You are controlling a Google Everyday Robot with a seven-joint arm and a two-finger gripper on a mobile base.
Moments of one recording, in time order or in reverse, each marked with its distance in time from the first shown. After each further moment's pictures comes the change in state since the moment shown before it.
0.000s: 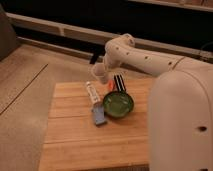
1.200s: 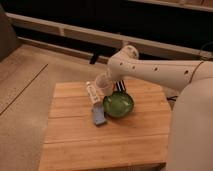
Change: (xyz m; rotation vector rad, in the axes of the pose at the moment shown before) arm 0.065 -0.002 -0.021 0.044 0.020 0.092
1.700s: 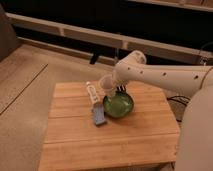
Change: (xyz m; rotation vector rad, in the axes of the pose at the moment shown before) arm 0.028 -0.033 -0.006 -0.010 -0.013 0.161
